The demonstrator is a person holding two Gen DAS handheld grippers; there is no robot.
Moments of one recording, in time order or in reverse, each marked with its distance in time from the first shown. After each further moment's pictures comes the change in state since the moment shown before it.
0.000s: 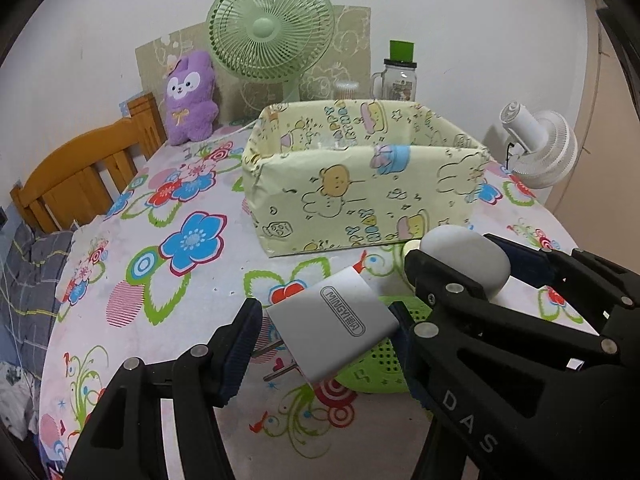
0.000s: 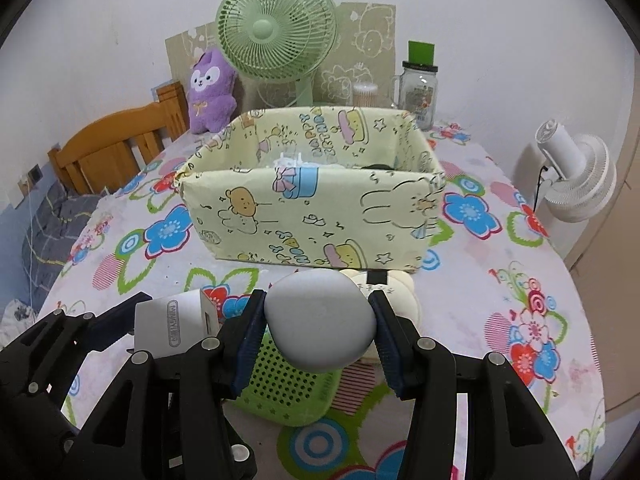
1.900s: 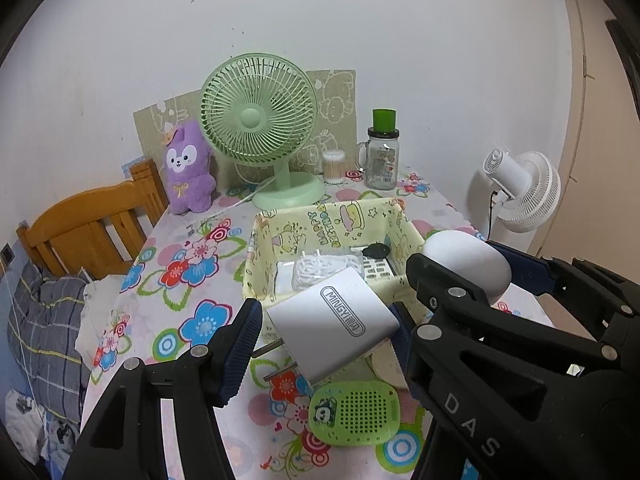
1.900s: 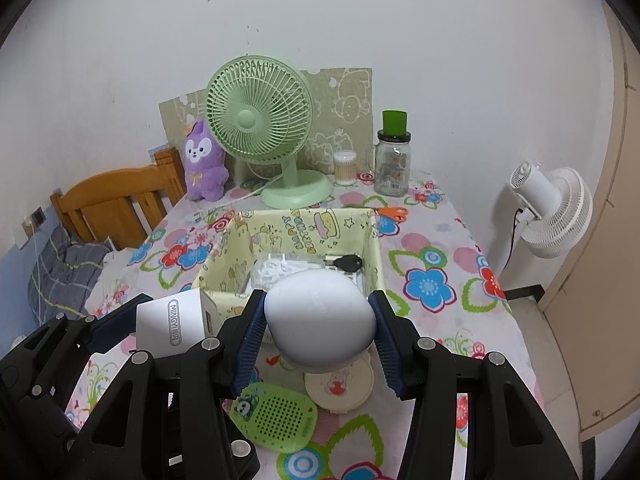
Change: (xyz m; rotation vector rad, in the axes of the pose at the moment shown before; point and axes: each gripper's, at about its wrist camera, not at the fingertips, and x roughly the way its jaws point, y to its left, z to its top) left arm -0.060 -0.015 0.075 0.029 -0.128 -0.003; right arm -0.071 -0.022 0.070 0.046 -0.126 -0.014
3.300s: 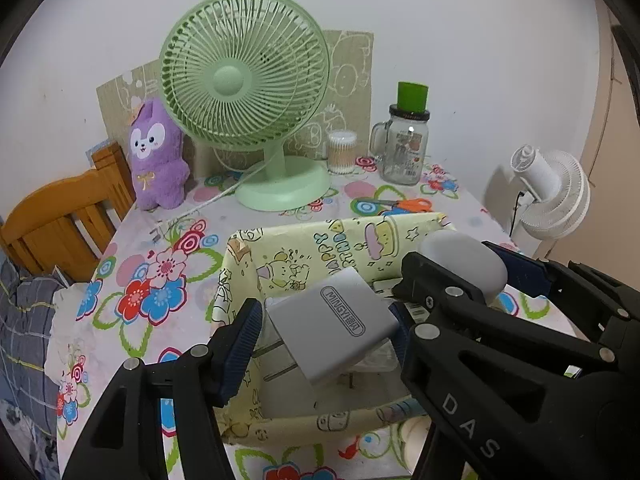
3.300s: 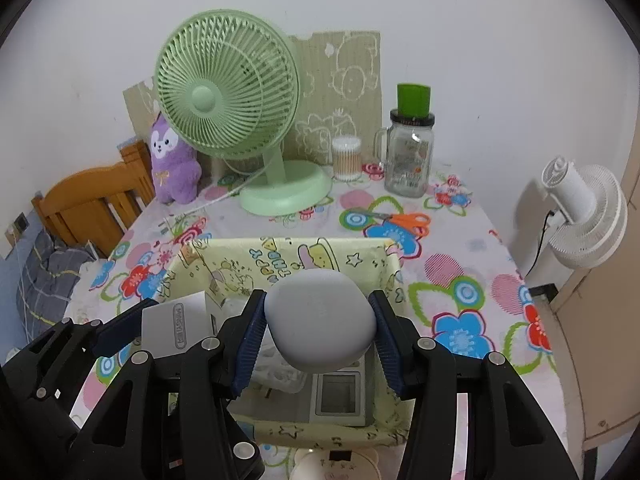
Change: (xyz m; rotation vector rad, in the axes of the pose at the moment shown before) left arm 0.128 0.021 0.049 -0.027 0.094 -0.029; right arm 0.132 -0.012 0.048 0.014 0.085 0.005
